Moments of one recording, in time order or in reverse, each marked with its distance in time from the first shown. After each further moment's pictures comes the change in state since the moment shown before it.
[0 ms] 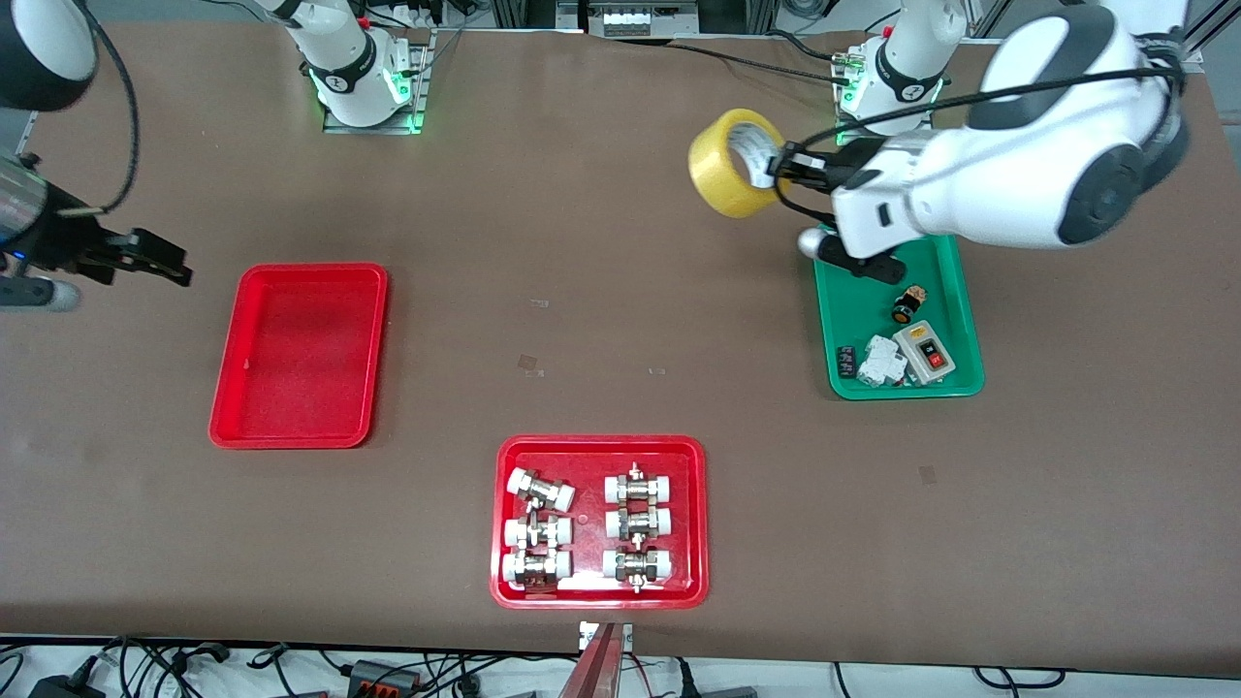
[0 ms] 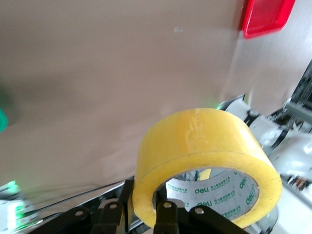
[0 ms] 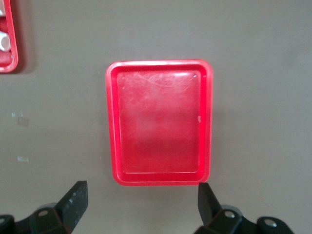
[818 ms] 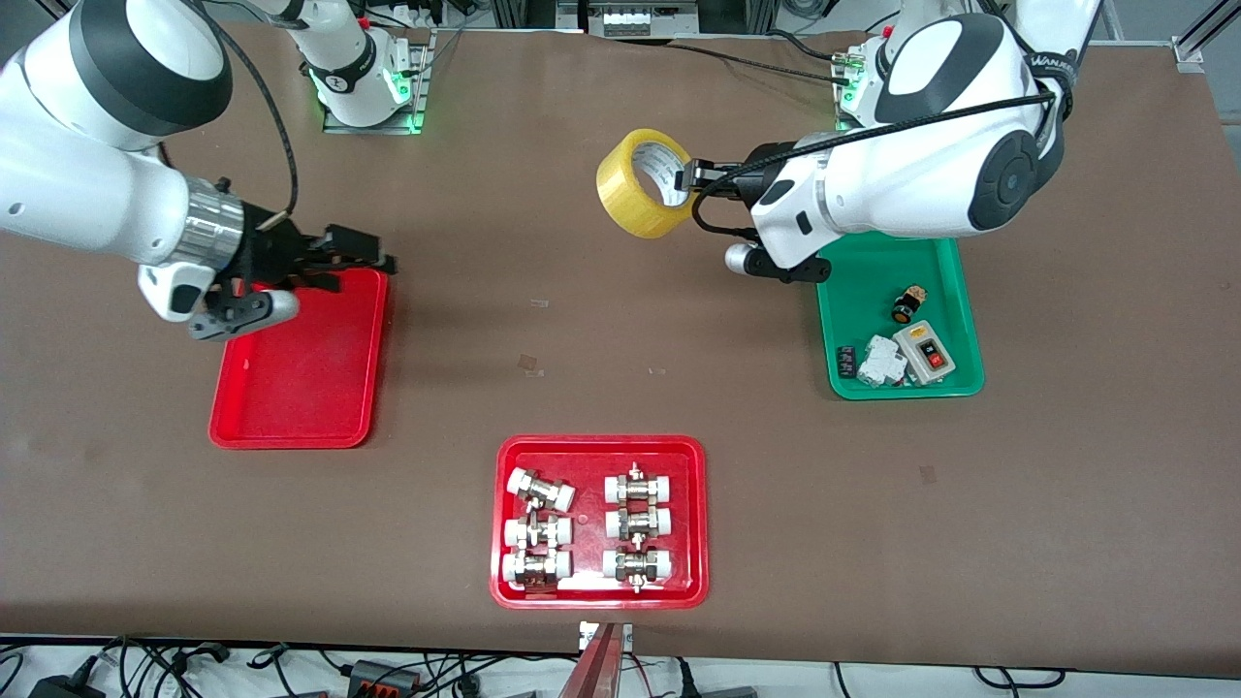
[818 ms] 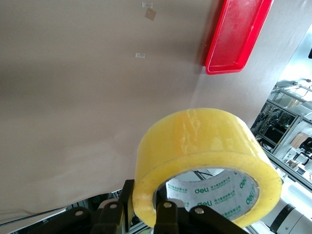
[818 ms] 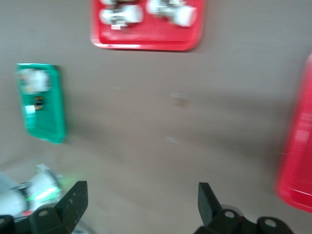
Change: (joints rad) left arm -0.082 0.039 -0.002 0.000 -0.108 0.197 -0.155; right arm 0.217 0.093 0.008 0.047 0.555 0.017 -0.003
